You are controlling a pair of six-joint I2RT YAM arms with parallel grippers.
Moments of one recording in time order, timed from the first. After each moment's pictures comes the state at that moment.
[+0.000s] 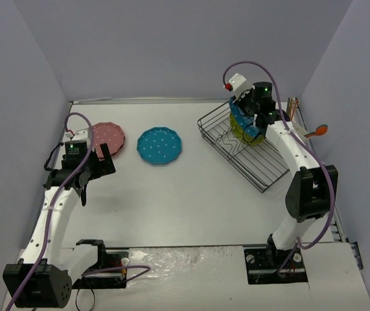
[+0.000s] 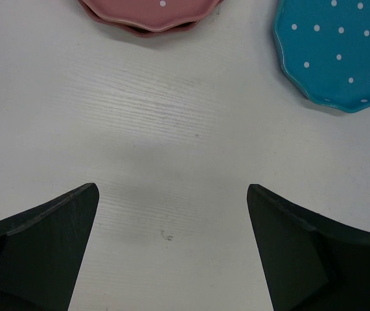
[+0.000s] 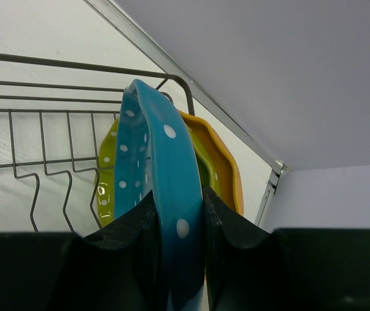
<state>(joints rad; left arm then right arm) -0.02 1.00 0.92 -0.69 -0.05 -0.28 0.18 1.70 1.48 -0.21 0.00 -0.66</state>
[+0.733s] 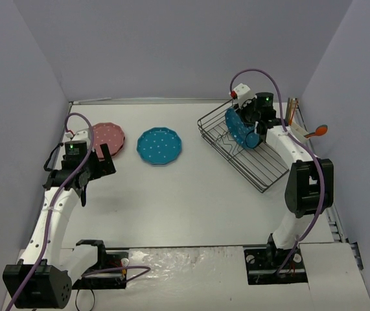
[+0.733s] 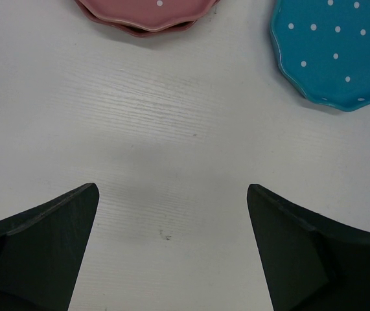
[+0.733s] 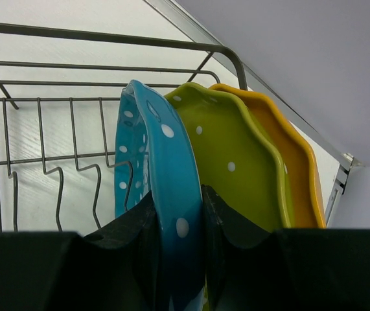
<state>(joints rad) -0.02 1.00 0.92 -0.69 -0.04 -0.28 0.12 1.76 1.34 -0.08 -0.14 -0.54</state>
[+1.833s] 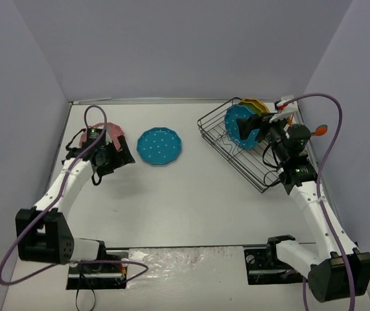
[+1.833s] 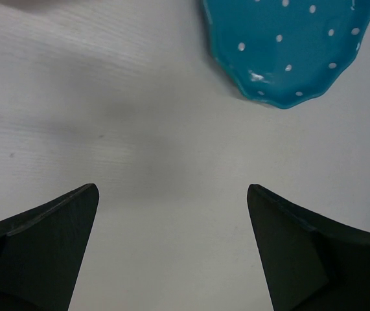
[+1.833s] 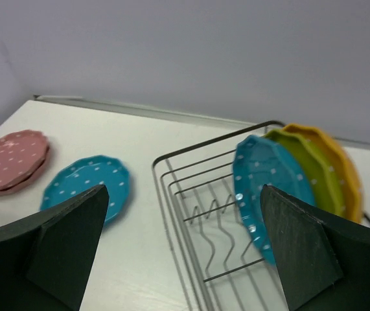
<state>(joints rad) -0.10 1.31 1.01 -0.63 0.13 -0.51 0.13 1.03 0.88 0.17 -0.23 0.13</state>
